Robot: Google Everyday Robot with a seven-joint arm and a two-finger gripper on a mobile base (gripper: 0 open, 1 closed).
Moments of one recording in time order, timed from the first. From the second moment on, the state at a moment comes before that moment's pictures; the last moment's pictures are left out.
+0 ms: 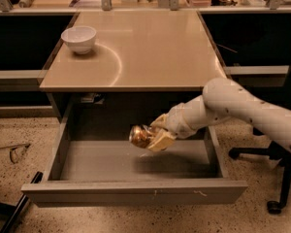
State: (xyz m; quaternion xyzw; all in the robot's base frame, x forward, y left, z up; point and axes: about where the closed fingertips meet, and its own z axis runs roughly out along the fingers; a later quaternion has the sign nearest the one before) arm 0.549 -0.032 0.685 -0.63 0.67 0.22 0.31
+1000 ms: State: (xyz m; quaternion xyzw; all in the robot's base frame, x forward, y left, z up) arm 0.537 -0.024 0.611 -0.61 0.71 0.19 0.30
